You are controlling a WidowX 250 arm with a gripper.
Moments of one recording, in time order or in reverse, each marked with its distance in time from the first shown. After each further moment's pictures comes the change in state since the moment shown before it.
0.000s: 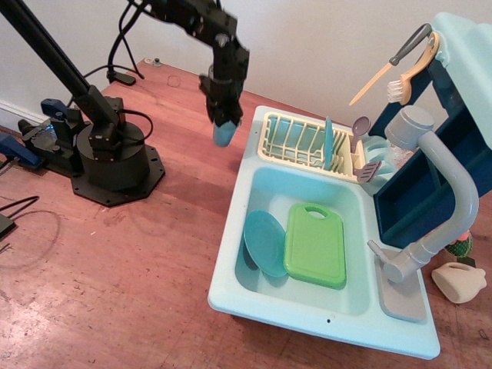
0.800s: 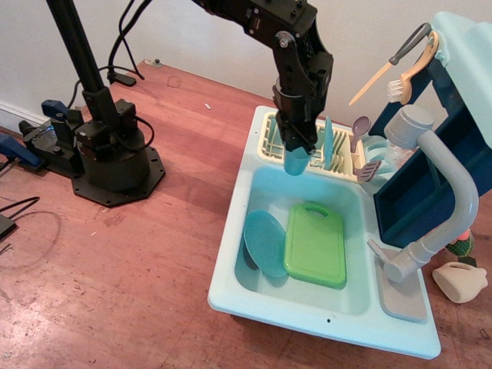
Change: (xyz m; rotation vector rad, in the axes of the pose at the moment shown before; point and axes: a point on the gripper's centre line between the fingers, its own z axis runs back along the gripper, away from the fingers) arm 0.012 -0.146 0.072 -0.220 -0.191 -0.281
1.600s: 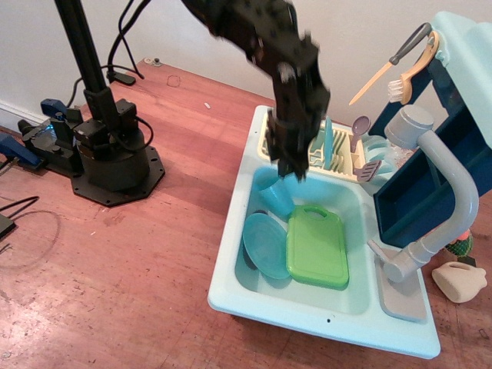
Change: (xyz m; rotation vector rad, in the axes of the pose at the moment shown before) arm -0.019 -0.004 -0.008 0.054 0.084 -0.017
